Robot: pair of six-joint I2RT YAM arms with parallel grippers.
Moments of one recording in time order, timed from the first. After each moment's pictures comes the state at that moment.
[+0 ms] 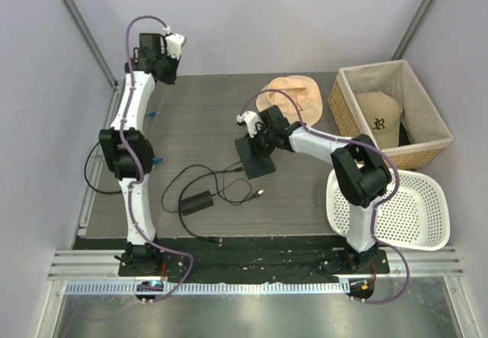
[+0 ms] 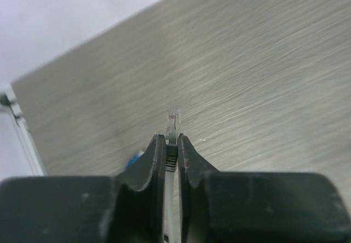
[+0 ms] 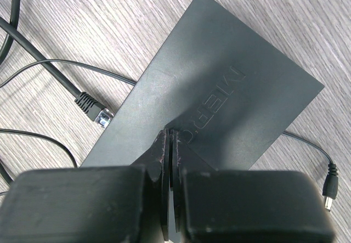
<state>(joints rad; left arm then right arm) -0.05 2.20 2.30 -0.75 0.19 0.36 0.58 1.94 1.30 -0.27 -0.30 -0.25</state>
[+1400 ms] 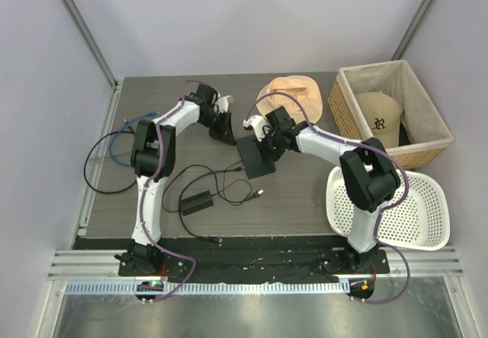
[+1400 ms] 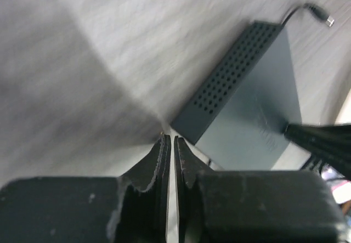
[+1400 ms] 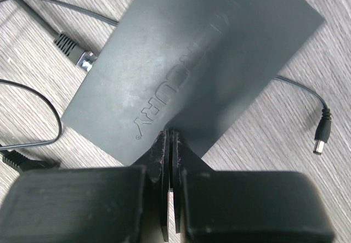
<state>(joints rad) -0.30 2.31 1.79 -0.67 0.63 -0.16 0.55 1.87 1.26 -0.39 -0.26 -0.32</state>
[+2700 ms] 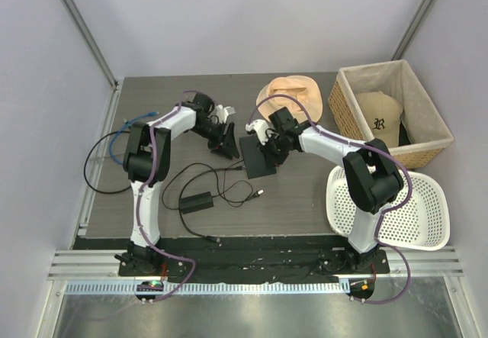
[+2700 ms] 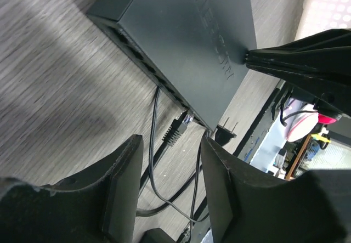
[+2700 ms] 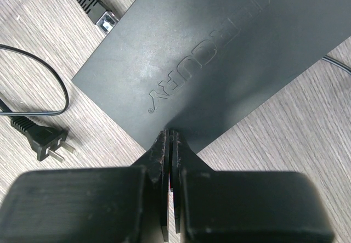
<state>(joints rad) -0.29 2.21 1.63 -0.76 0.85 -0.05 0.54 1.84 1.26 -0.50 -0.30 -0.37</state>
